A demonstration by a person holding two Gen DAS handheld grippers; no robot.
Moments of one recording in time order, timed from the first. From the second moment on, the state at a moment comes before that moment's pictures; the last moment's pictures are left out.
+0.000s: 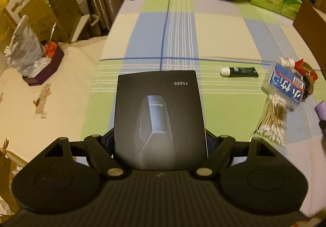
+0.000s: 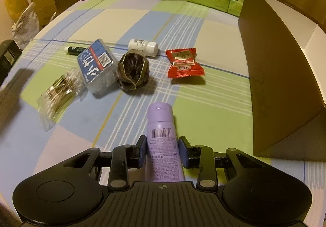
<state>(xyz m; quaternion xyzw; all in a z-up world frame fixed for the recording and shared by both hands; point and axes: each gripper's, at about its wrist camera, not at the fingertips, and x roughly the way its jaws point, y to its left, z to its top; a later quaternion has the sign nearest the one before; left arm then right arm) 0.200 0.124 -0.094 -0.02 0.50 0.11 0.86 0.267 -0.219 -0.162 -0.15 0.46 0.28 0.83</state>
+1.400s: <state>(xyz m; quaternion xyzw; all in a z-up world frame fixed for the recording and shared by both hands) 0.252 -0.172 -0.003 0.05 0.40 -0.17 0.90 0.260 -0.412 -0.037 0.04 0.39 0.26 0.88</state>
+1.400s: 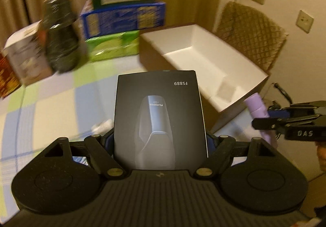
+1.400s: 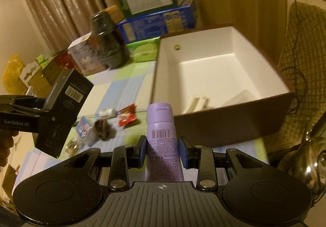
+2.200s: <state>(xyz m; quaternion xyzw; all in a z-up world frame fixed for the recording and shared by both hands) 0.373 -0.311 -0.001 0.08 0.39 -0.19 0.90 0.395 -0.475 -0.013 0.03 0.36 0.25 0.90</state>
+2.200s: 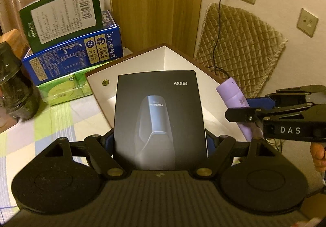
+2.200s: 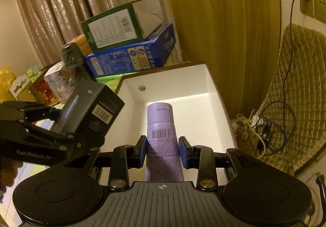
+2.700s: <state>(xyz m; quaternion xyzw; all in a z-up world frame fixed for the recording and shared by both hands) 0.472 -0.336 -0.038 0.08 0.42 -0.14 0.89 0.492 -0.457 -0.052 0.04 0.41 0.22 0.88</state>
